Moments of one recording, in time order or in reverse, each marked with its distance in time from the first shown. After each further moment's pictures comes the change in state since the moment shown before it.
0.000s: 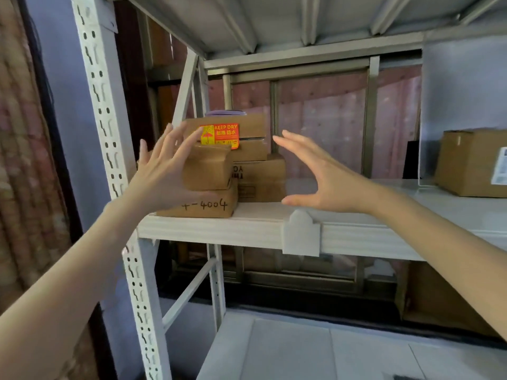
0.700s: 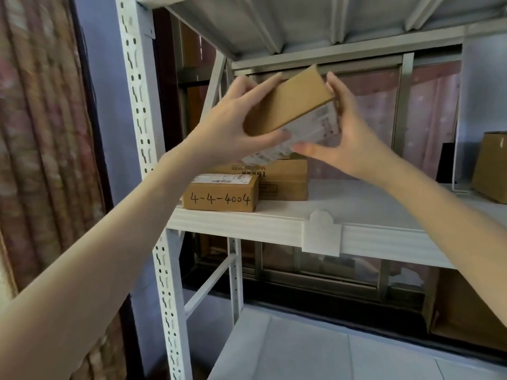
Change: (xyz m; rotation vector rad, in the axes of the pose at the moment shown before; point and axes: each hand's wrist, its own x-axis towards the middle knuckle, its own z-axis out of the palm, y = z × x) left_hand 0.033 0.079 -0.068 -0.352 0.057 0.214; right_hand 0.031 -0.014 -0.019 0.355 0.353 0.008
